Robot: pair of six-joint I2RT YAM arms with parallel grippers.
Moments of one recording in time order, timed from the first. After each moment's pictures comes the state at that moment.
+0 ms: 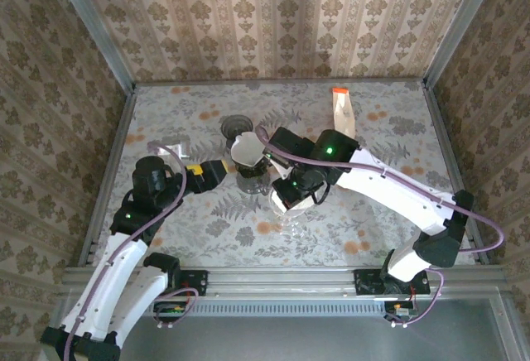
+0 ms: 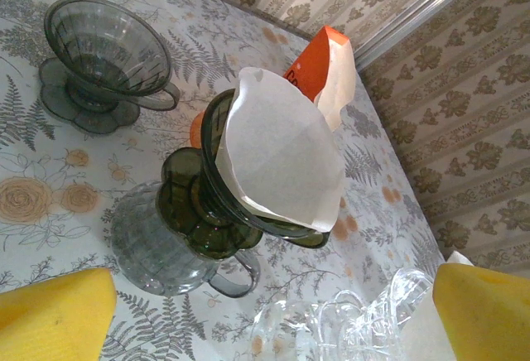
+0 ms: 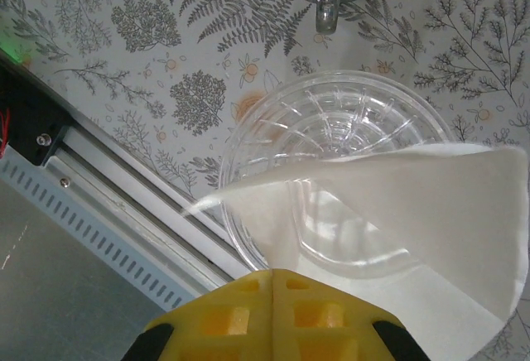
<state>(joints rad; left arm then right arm) -0.33 0.66 0.63 -0.35 0.44 -0.59 0.98 1.56 1.71 -1.39 -0.02 0.39</state>
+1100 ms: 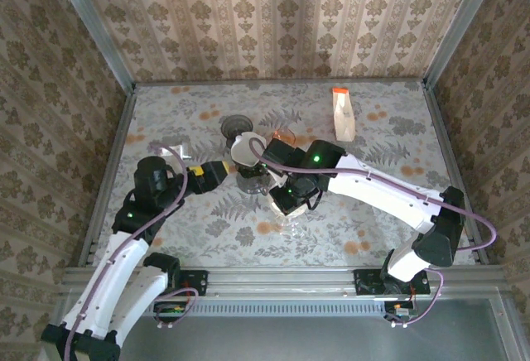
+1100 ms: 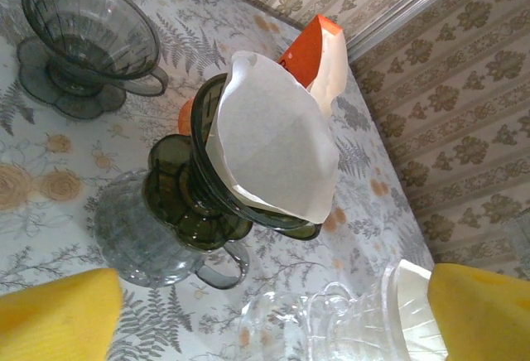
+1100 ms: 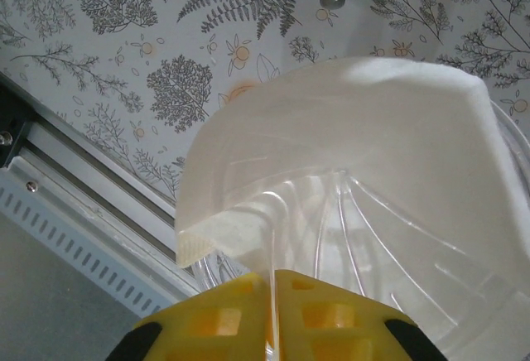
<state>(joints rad) -0.33 0.68 0.61 -0.33 0.48 -0.62 0.98 1.57 1.55 -1.26 -0.03 0.40</state>
